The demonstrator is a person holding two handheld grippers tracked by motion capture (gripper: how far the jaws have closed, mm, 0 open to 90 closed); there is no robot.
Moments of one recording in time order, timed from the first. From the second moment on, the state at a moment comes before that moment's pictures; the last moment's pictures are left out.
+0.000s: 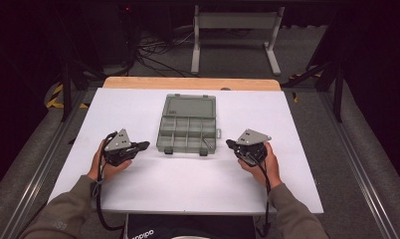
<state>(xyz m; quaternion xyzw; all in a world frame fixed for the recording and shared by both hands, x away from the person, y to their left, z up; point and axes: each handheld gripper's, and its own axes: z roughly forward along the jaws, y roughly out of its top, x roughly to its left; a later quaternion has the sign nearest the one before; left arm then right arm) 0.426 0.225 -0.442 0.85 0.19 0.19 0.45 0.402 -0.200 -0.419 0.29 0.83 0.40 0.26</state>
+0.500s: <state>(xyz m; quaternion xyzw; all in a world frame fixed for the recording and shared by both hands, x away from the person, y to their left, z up) 0.466 0.219 -0.429 0.85 0.21 0.20 0.44 0.440 -0.194 -0.408 0.31 0.82 0.39 0.28</state>
